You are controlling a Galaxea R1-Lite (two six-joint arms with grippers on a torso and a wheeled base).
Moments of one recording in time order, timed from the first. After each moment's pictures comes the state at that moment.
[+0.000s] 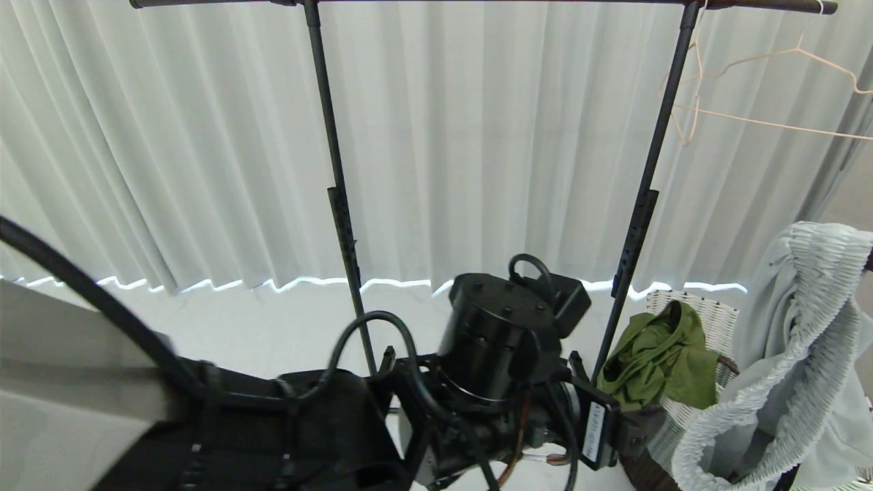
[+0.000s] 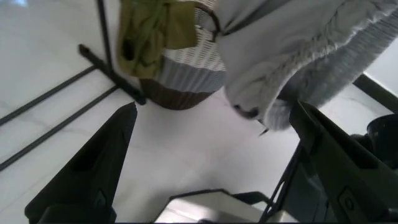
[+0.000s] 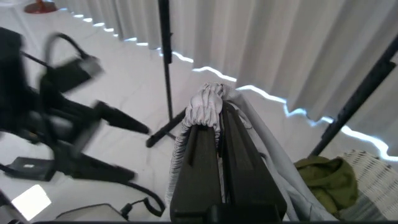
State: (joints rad) left arm -0.99 1.96 -1.06 -0.51 -0.13 -0.25; right arm 0.31 0.95 -0.83 -0.05 0.41 -0.01
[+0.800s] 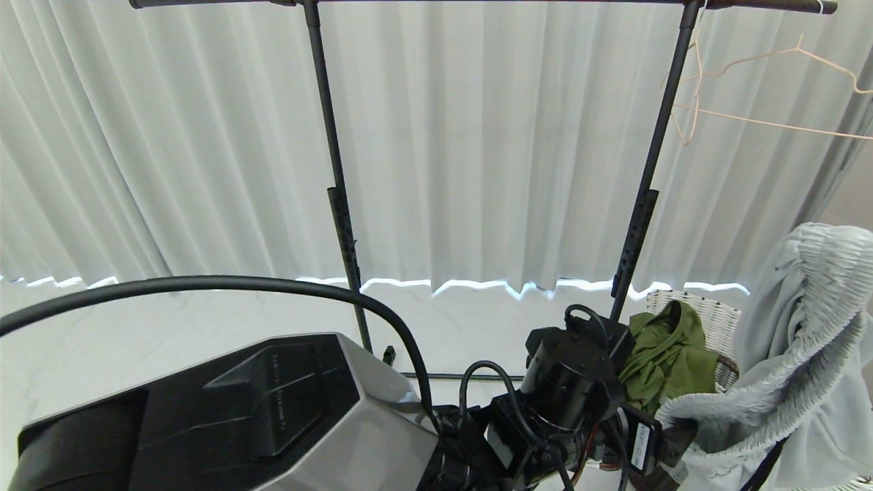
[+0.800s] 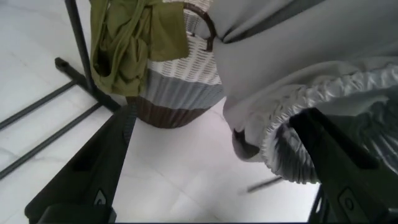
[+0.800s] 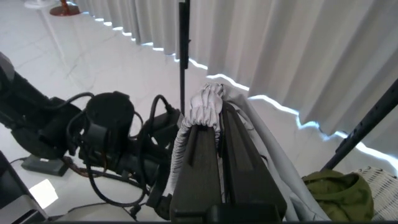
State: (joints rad) left arm -1.01 2.28 -1.22 -0.72 -0.13 -0.25; right arm 0.38 0.92 -0.83 -0.05 0.41 -0.02
